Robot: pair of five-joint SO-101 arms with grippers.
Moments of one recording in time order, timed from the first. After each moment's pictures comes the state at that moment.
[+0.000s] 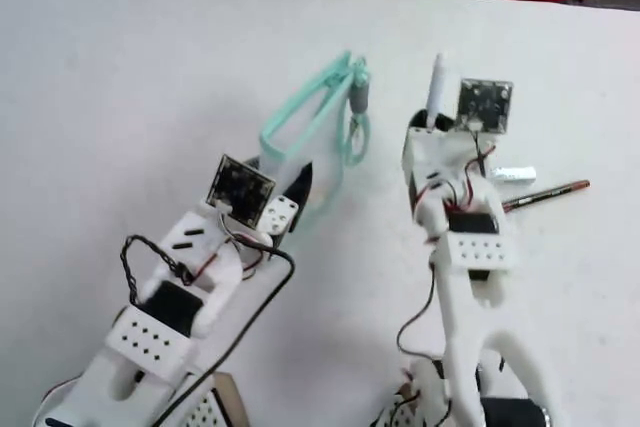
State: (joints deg) left arm 22.5 -63.4 78.9 13.0 -5.1; right arm -1.7 -27.8 56.0 9.3 -1.6
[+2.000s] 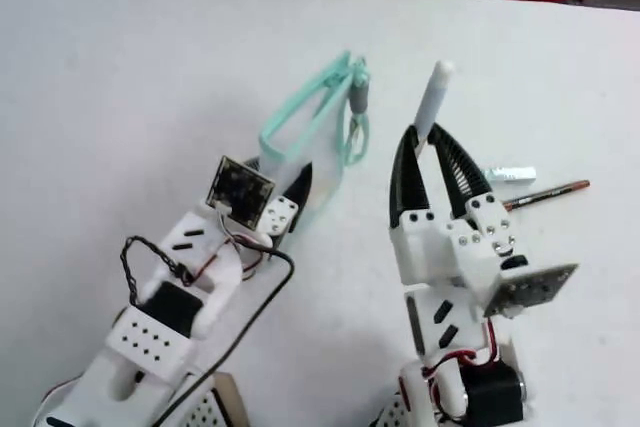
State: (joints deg) left arm 22.5 -63.4 79.4 12.4 -5.1; right arm -14.3 -99.6 67.8 26.7 -1.1
